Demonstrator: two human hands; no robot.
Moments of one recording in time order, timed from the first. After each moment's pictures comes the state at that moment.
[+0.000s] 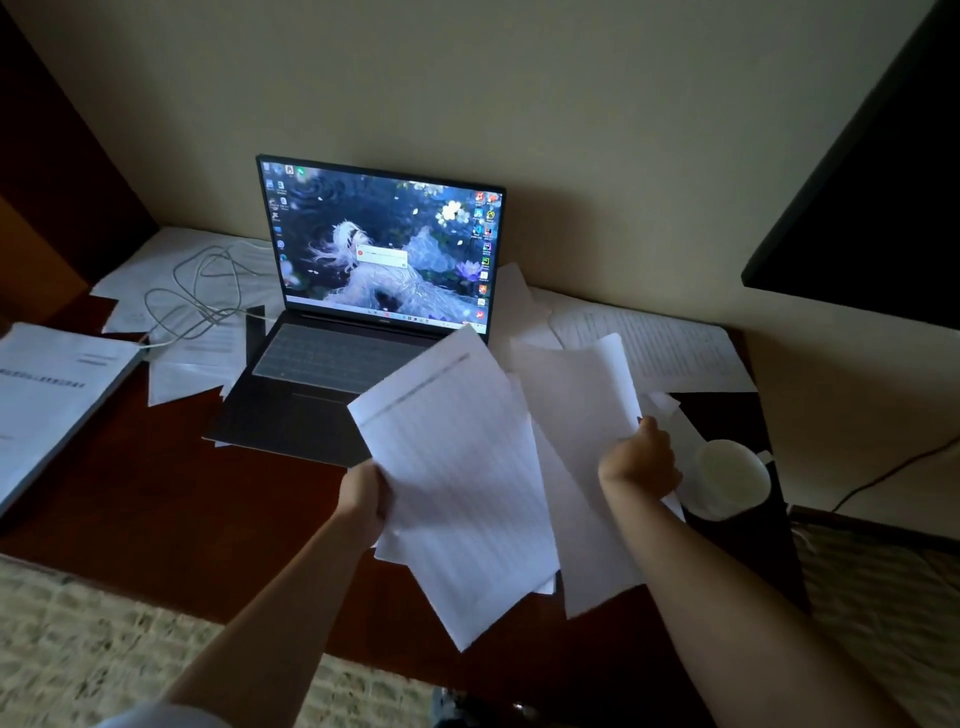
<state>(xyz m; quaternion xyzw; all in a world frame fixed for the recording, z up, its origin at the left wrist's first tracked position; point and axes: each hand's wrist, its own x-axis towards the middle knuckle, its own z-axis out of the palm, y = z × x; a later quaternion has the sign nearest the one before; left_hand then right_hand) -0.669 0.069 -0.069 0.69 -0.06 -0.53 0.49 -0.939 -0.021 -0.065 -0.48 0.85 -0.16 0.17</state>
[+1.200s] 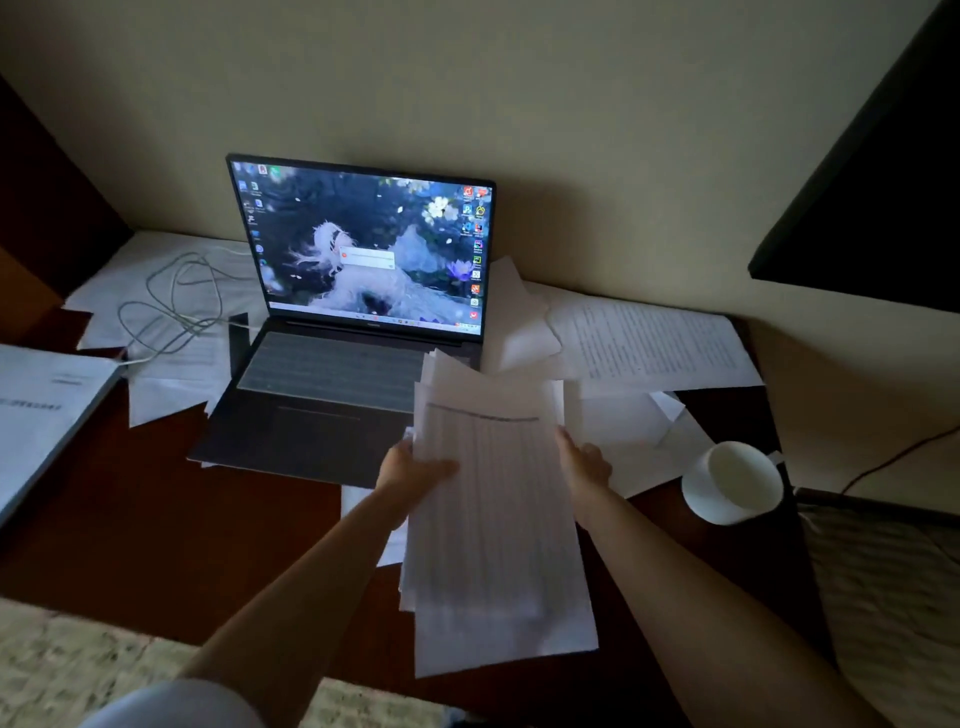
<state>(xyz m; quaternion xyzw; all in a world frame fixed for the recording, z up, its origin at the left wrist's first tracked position) -0.691 0.021 -0.074 0.75 -0.31 -0.49 0.30 -0.890 -0.028 -0.087 -0.32 0.79 -0.20 0.49</state>
